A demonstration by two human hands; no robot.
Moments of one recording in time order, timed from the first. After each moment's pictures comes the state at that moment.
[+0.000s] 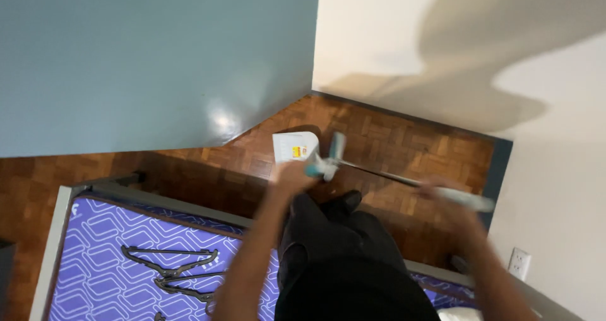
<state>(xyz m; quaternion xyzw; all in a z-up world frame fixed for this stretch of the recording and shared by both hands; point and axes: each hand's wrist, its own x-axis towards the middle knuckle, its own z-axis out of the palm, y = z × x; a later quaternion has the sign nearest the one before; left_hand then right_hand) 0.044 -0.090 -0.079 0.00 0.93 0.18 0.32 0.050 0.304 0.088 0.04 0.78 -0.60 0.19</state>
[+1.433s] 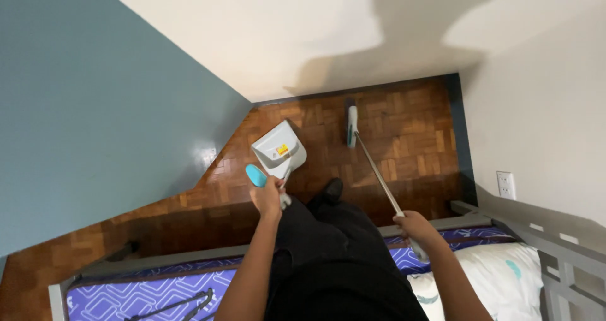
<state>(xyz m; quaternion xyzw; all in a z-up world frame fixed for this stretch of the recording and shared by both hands) 0.090 0.043 -0.127 -0.47 0.71 0.51 0.11 0.271 0.433 -0.112 0.46 0.68 -0.46 0.35</state>
